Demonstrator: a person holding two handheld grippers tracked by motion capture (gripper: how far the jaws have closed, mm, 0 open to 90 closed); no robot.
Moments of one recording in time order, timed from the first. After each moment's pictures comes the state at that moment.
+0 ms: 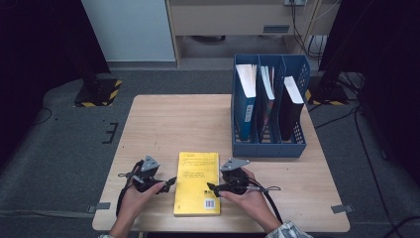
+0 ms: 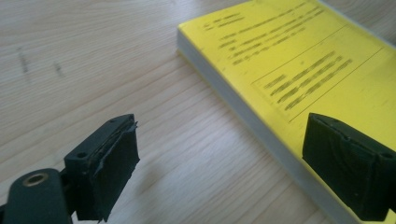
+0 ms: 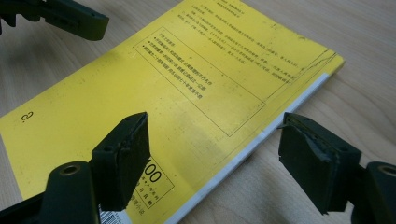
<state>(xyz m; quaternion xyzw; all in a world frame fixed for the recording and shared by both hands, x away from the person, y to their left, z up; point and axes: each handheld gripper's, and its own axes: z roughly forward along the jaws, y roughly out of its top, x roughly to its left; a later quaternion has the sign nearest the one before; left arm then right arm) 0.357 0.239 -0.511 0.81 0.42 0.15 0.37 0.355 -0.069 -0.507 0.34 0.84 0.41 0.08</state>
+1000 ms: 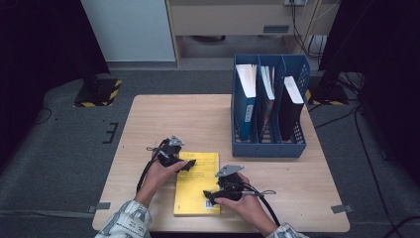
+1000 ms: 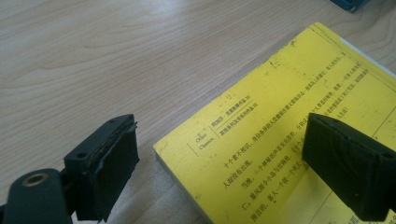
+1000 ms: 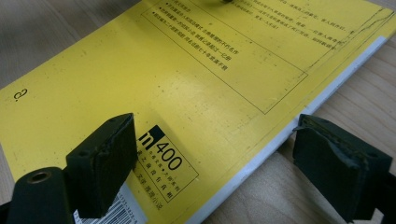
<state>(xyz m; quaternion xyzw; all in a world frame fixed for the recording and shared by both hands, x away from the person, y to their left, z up) 0.442 0.184 -0.519 0.84 0.40 0.12 0.35 0.347 -0.056 -0.529 0.34 0.85 0.39 0.06</state>
